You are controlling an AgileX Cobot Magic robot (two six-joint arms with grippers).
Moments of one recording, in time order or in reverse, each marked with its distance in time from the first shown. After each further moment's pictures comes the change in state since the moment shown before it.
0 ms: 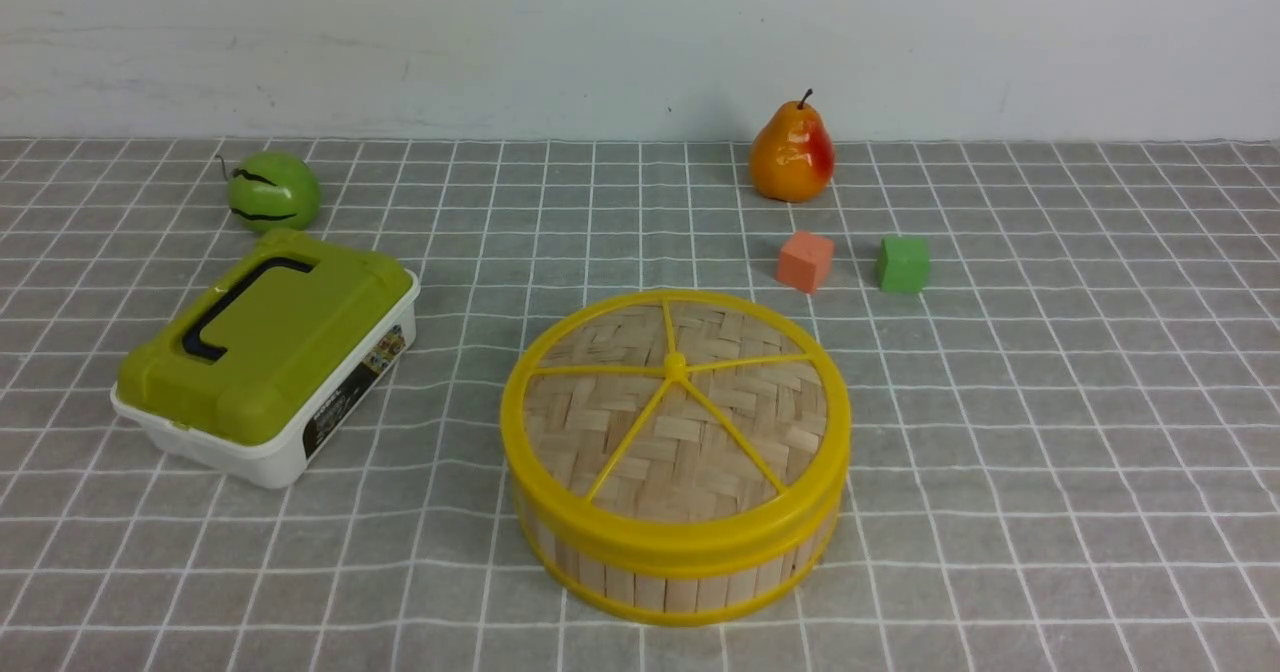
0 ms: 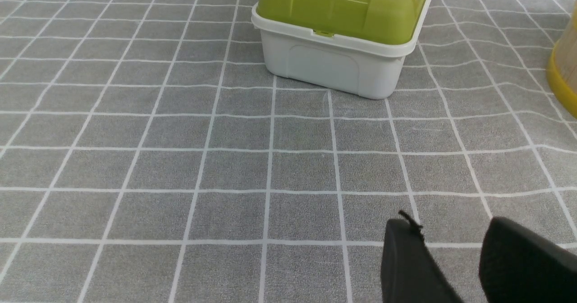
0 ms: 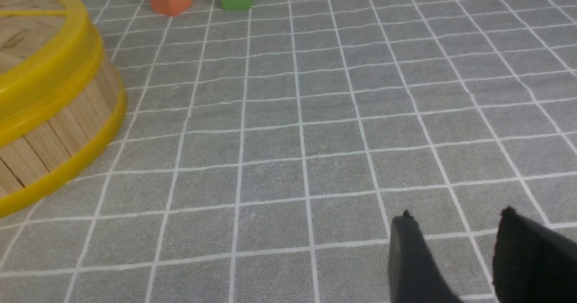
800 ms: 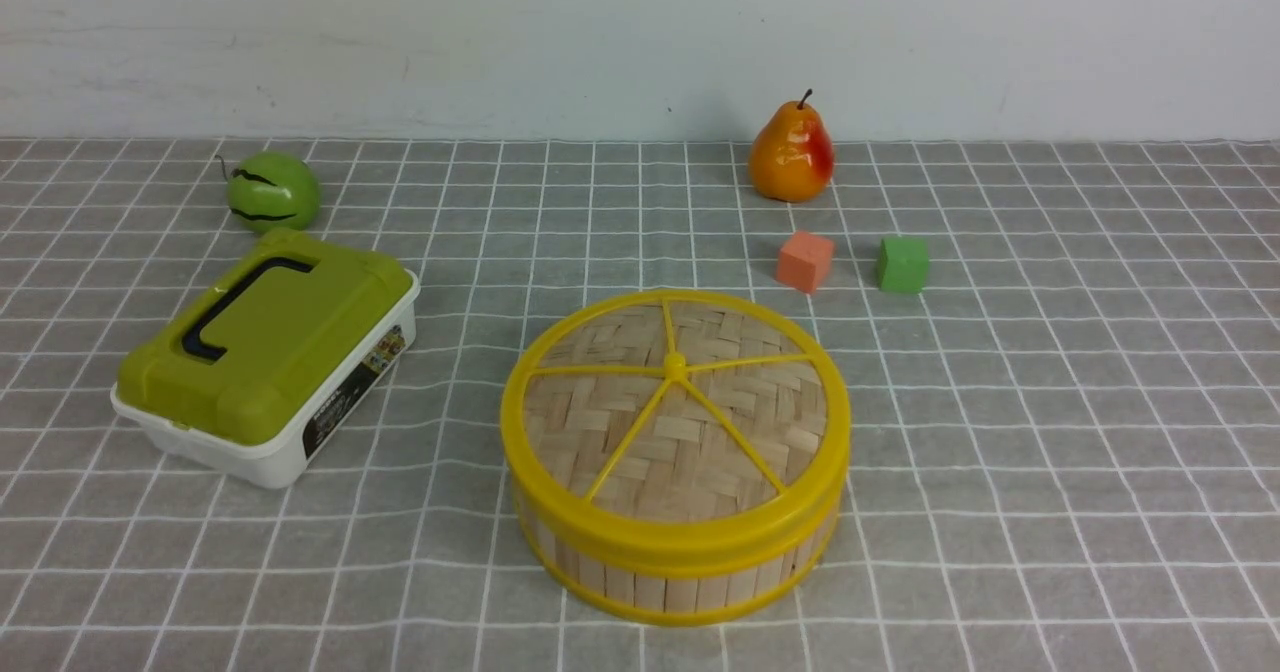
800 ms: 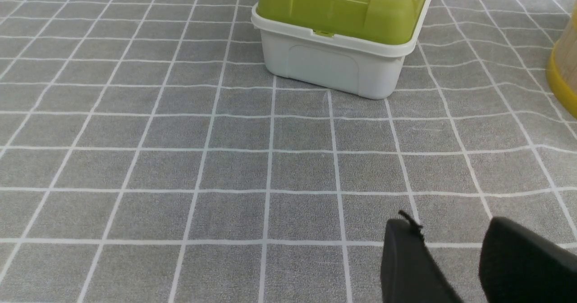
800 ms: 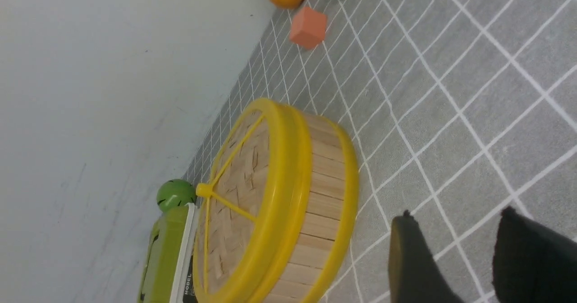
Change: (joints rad) right arm 0.000 0.000 0.009 0.699 0.014 0.274; left arm 0.000 0.000 0.000 0.000 0.000 0.000
